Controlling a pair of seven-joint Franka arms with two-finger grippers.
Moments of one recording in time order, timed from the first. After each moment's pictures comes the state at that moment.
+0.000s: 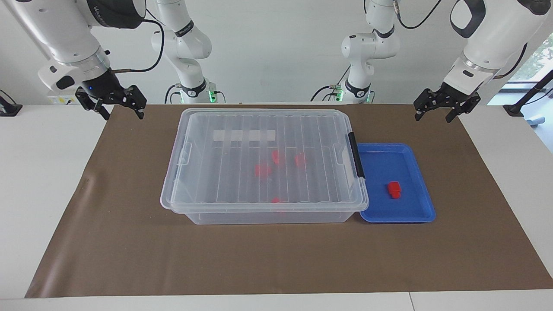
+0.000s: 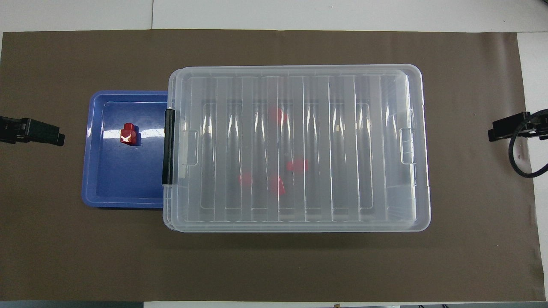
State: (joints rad) left arm -0.02 -0.04 -0.01 -1.65 -0.03 1.58 0.10; right arm -0.16 -0.02 0.10 -1.60 0.01 1.53 -0.07
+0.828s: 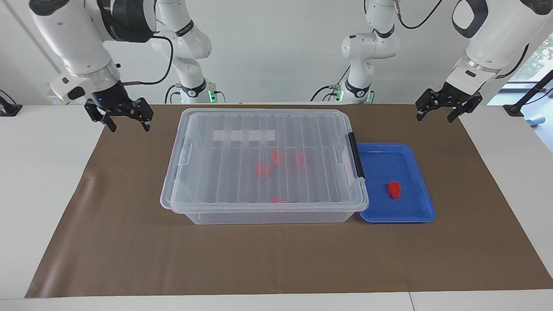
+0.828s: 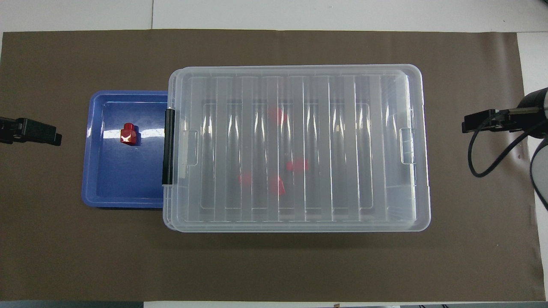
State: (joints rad) left arm -0.02 -0.04 -0.01 -1.65 -0.03 1.58 0.10; right arm -0.11 -0.06 0.10 -1.80 0.01 1.80 0.00
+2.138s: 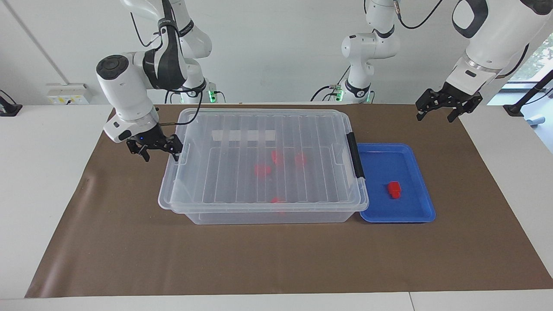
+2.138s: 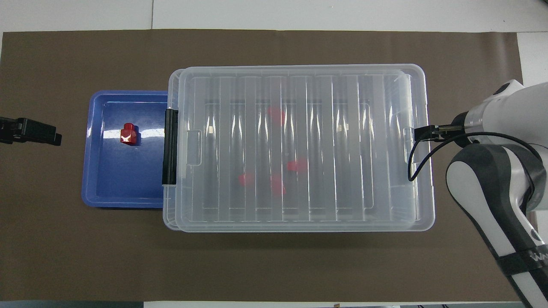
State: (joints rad) left arm -0.02 -0.04 -0.01 -1.65 -0.03 1.58 0.10; right arm -0.09 -0.01 0.10 -2.04 0.01 2.10 0.01
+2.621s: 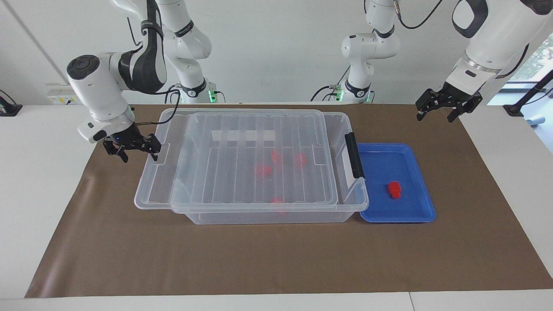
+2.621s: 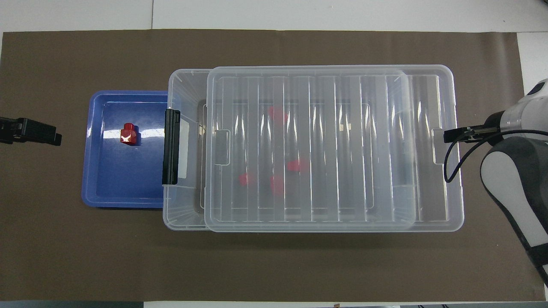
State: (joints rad) left arm -0.02 -0.04 -0.01 -1.65 -0.03 1.58 0.10; right arm -0.20 -0.01 0.10 -2.04 0.00 2.10 -0.16
